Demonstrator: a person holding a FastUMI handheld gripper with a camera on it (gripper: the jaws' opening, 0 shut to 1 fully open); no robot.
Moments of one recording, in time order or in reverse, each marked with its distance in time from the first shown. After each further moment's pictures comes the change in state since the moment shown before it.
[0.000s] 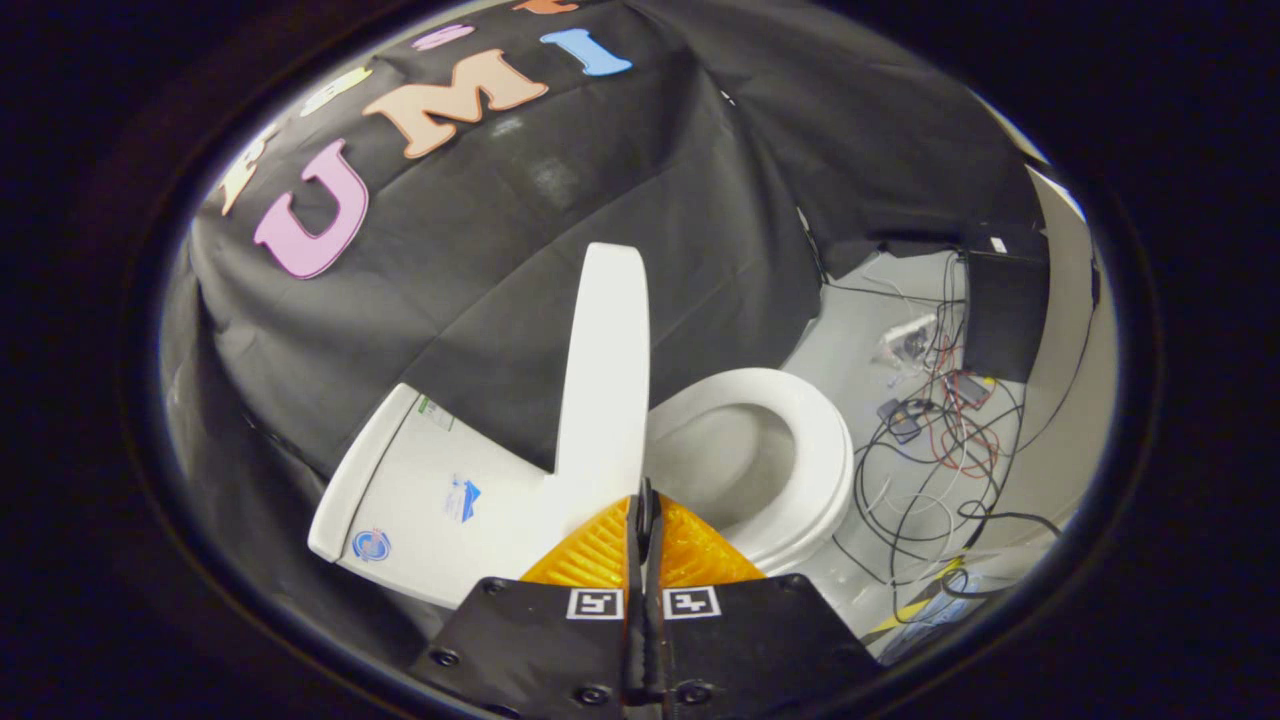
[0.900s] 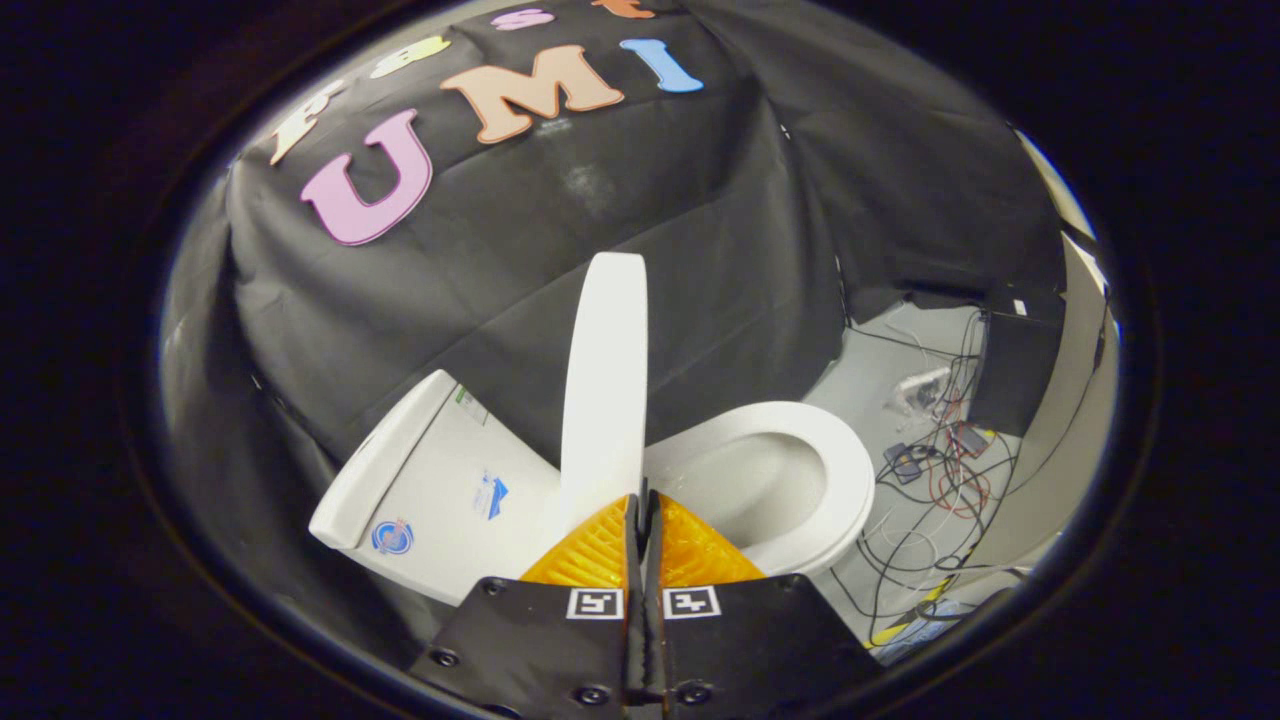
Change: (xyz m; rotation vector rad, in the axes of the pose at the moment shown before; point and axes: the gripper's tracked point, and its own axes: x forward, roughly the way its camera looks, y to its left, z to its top) arm -0.018 0.060 0.008 -0.140 -0.065 0.016
